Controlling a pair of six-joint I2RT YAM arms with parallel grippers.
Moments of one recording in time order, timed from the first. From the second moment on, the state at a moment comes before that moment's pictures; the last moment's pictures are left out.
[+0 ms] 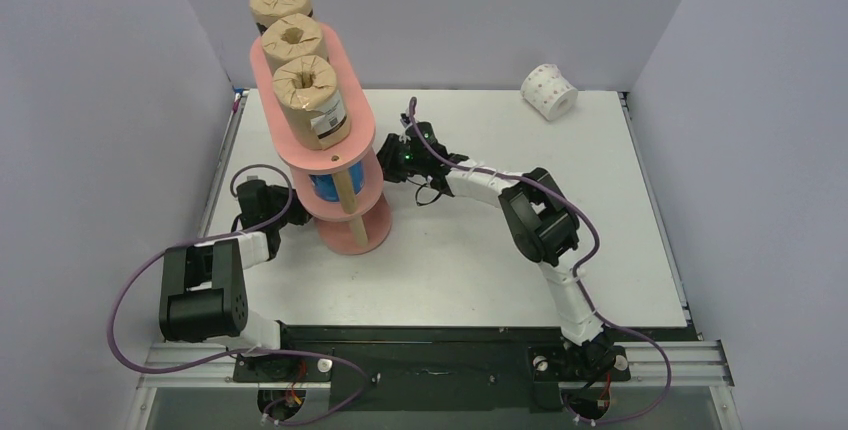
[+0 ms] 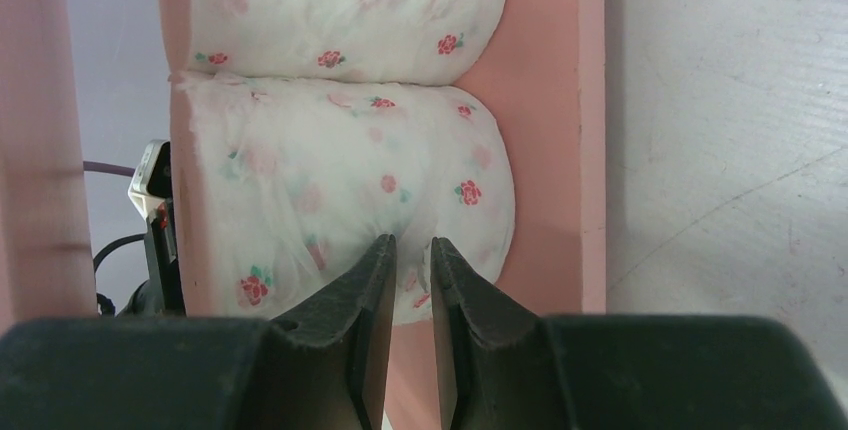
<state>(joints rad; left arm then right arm) 0.13 1.48 0.49 0.45 0.39 -1.33 0.69 2.25 1.63 0.17 -0.36 0.96</state>
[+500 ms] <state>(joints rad) 0.13 1.51 0.51 0.46 0.39 -1.34 0.68 2.29 1.68 0.16 -0.37 0.98</state>
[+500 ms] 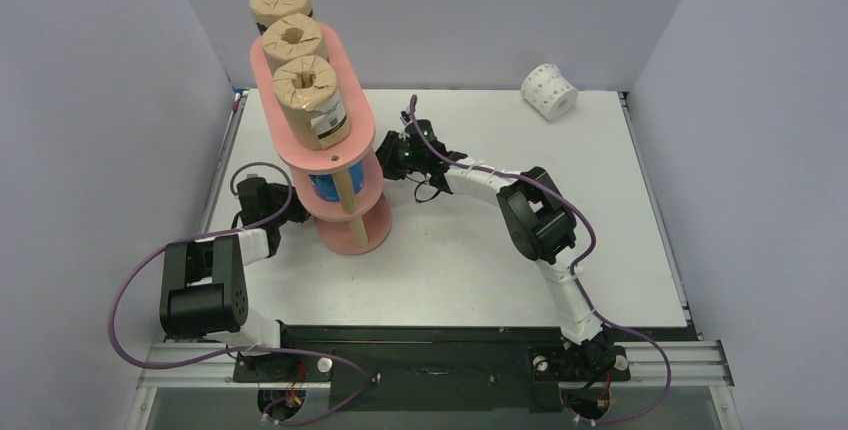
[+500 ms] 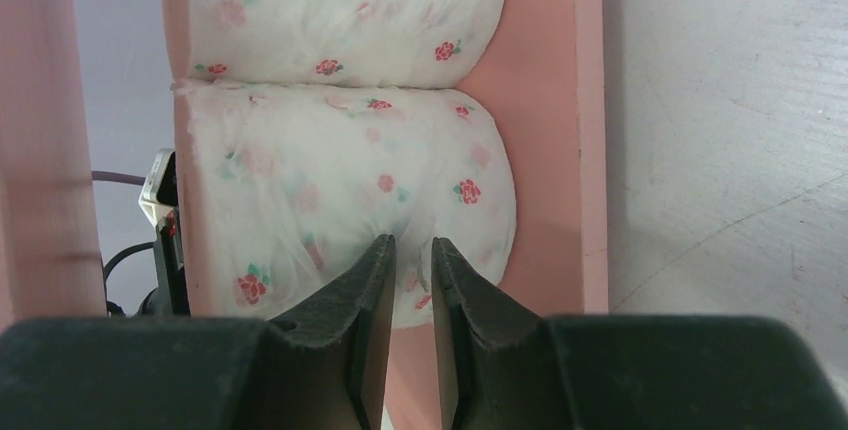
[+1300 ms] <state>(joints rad) 0.16 1.29 0.46 0.33 0.35 -1.31 0.69 2.10 1.45 0.18 -0.33 1.01</state>
